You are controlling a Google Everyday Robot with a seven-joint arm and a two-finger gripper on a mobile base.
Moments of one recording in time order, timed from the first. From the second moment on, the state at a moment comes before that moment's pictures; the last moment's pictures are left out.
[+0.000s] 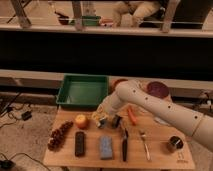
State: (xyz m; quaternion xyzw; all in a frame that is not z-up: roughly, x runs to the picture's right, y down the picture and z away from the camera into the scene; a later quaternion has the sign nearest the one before) arm -0.028 0.136 0.778 -0.25 -0.33 -0.12 0.90
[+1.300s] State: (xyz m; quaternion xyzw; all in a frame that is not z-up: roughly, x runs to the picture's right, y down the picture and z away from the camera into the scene) arm -0.030 0.136 0.780 -0.25 -0.32 -0.12 0.90
